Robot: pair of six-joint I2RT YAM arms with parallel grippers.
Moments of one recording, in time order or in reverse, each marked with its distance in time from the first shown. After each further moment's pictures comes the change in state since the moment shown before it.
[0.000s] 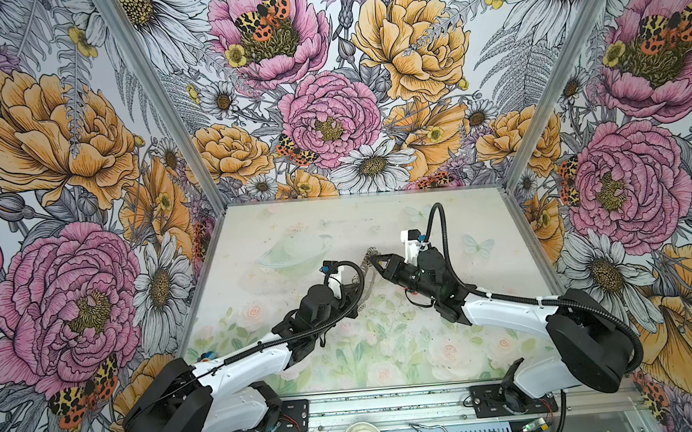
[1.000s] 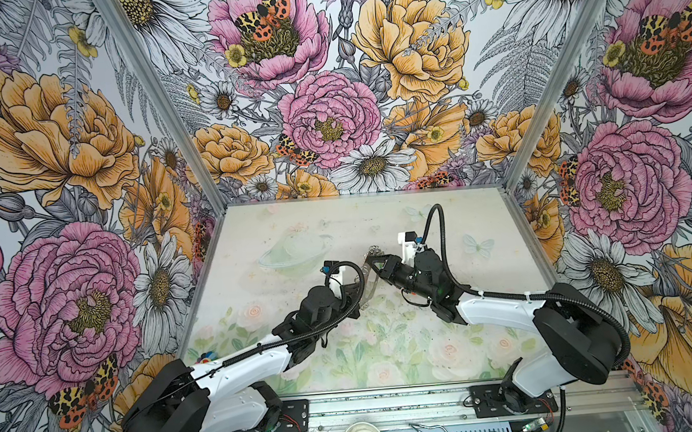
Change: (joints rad) left arm -0.029 -0.015 0.000 0.020 -0.002 -0.012; right arm 0.000 0.058 -0.002 0.076 -0.022 0.079
